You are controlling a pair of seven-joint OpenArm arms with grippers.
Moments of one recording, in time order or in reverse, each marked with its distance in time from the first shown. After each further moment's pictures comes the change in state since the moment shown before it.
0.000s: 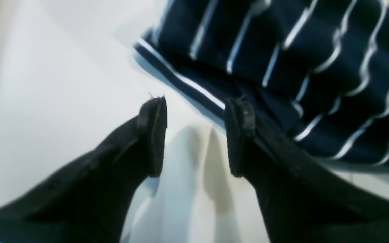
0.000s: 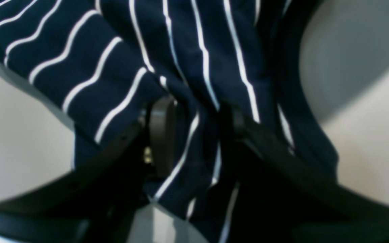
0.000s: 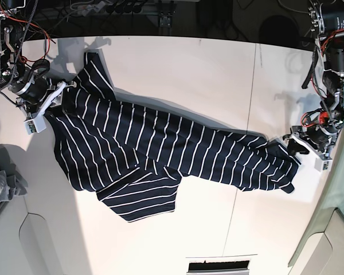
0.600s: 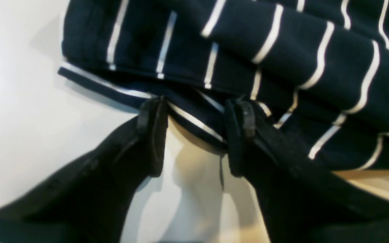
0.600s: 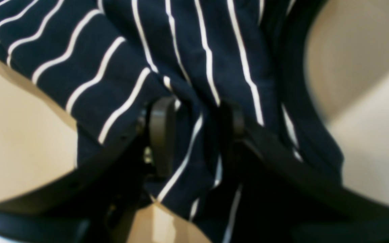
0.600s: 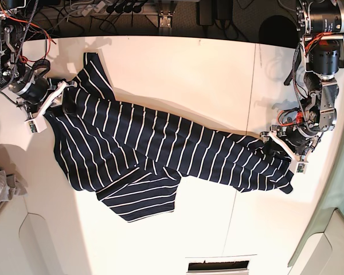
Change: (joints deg) left arm -1.5 4.0 6.7 -0.5 8.7 0.8 -2.9; right arm 0.0 0.0 0.0 0.0 0.0 0.0 -0.2
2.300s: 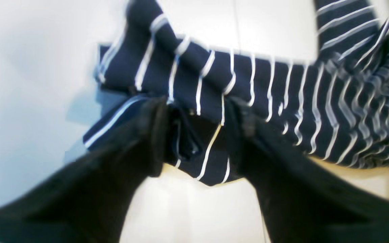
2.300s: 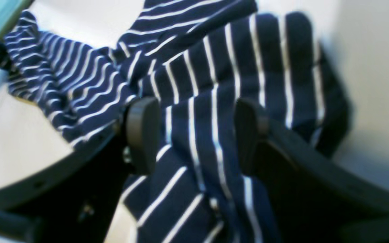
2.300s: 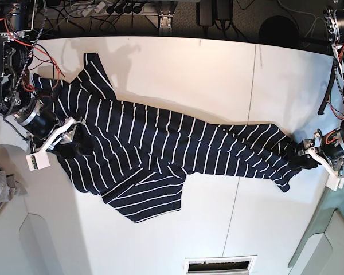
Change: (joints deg) left arm 0.1 -10.0 -9.8 8.9 -33.1 -10.4 26.9; right arm 8.7 -4.1 0.1 1.0 5.0 2.8 1.4
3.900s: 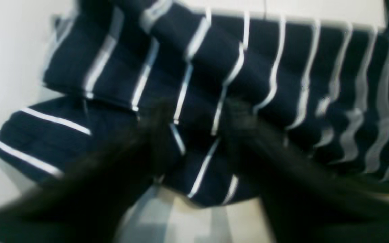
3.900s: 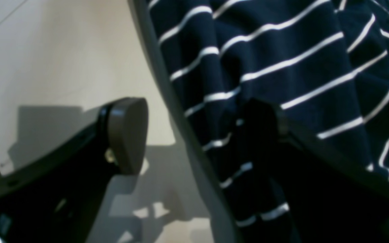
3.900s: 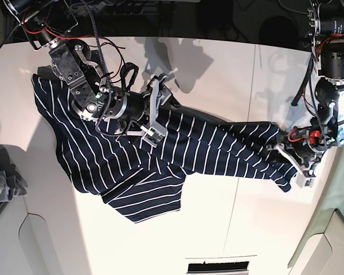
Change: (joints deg) left arm -0.3 6.3 9.6 2.7 13.9 12.7 -7.5; right arm 6.5 -5.4 -36.6 -1.9 -19.6 -4.1 0.1
